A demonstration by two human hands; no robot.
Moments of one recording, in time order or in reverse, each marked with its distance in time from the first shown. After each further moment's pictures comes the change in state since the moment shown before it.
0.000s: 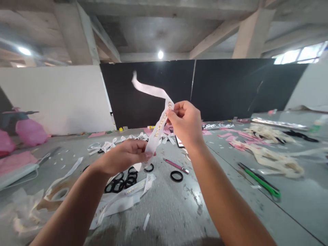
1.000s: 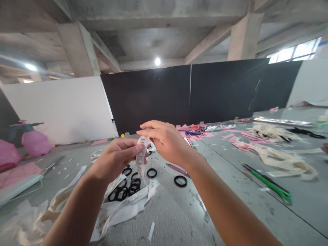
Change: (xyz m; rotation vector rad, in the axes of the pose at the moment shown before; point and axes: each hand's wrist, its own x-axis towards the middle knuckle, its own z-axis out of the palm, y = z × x) left_hand -0.010 0.011 -0.006 -0.198 0.169 0.116; right_hand -0.027 -0.028 0.006 -0.341 -0.559 -0.586
